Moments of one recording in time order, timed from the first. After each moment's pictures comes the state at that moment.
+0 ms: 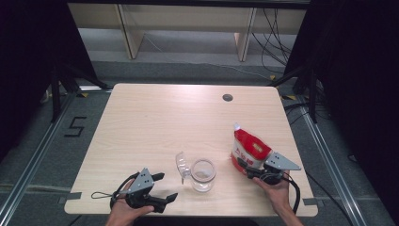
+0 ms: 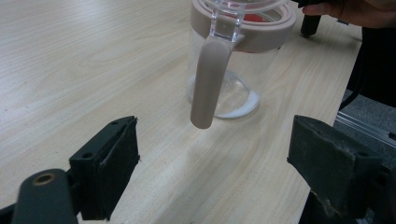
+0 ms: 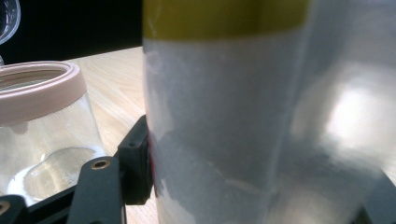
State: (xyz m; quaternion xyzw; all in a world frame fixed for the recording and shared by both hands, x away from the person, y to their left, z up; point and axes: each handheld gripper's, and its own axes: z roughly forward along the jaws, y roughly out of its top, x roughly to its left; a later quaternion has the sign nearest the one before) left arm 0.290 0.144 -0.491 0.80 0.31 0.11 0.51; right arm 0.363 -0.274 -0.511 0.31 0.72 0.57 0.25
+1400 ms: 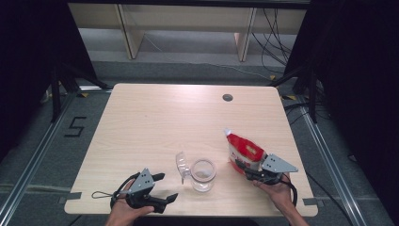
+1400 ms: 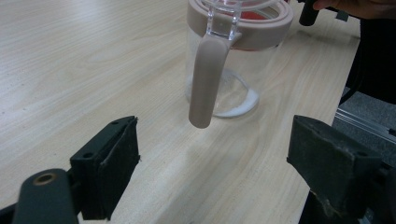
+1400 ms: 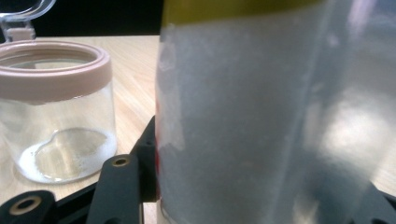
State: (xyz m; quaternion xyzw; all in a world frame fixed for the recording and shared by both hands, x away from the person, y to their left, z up) left arm 0.290 0.145 -0.491 0.80 0.30 0.11 0.50; right arm 0.358 -0.266 -0.501 0.23 0.75 0.56 0.28
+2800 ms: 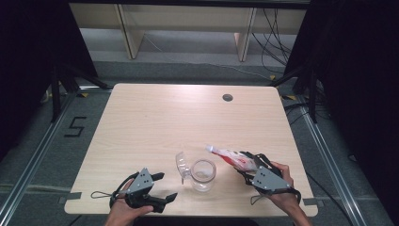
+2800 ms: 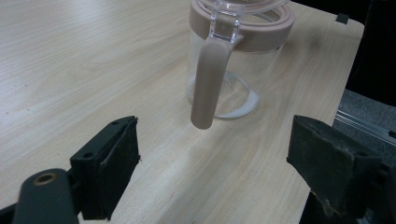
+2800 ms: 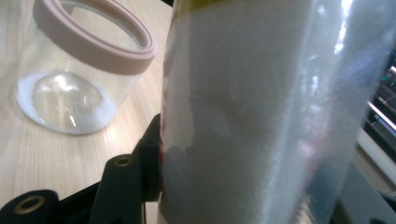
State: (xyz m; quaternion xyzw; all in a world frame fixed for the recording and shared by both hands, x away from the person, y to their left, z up) left arm 0.290 0.146 -0.491 0.80 0.30 0.11 0.51; right arm 0.330 -0.249 -0.469 0.04 0.81 0.43 0.40
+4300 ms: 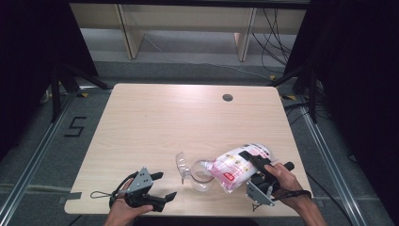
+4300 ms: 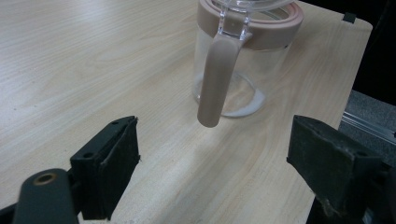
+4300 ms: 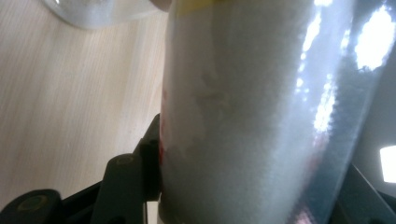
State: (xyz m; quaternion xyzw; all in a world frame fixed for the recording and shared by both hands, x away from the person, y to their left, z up) left arm 0.292 0.148 -0.492 0.80 0.31 0.11 0.50; right arm 0.320 -0.236 -0.451 -0.20 0.80 0.20 0.53
